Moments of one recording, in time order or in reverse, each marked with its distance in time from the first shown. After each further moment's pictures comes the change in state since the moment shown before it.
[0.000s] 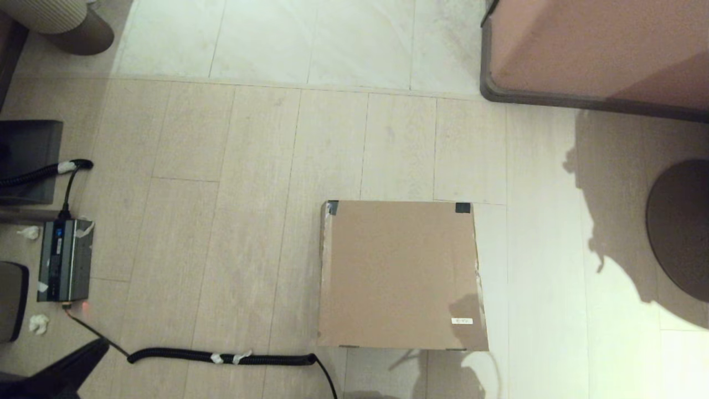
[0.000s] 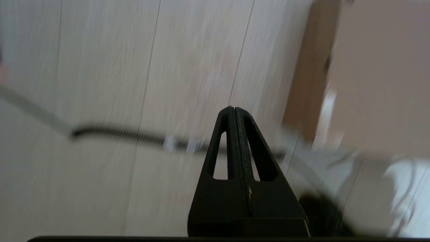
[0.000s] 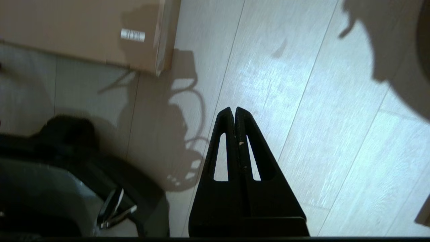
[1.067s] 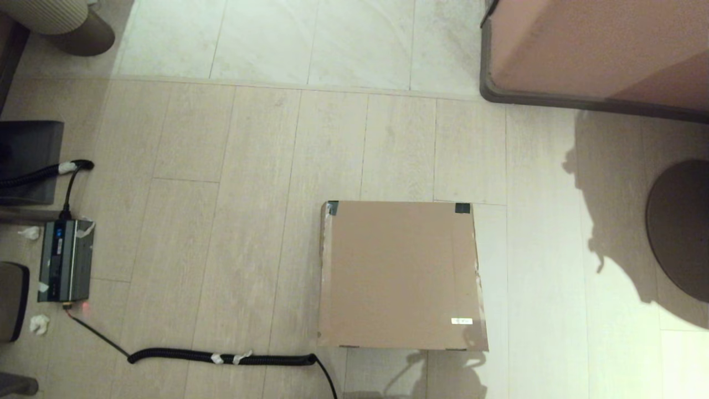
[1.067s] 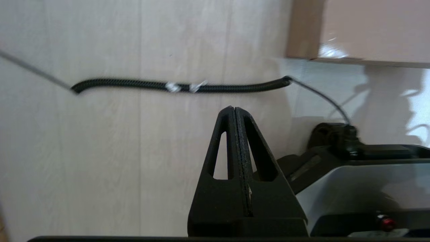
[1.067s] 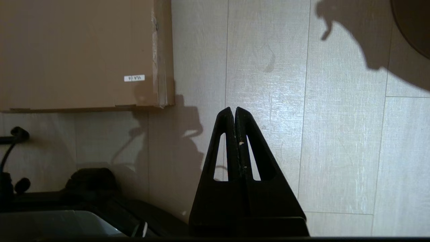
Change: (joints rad) left arm 0.076 -0.497 0.093 0.474 -0.121 0.072; right arm -0.181 -0.331 0.045 0.088 0.095 0.169
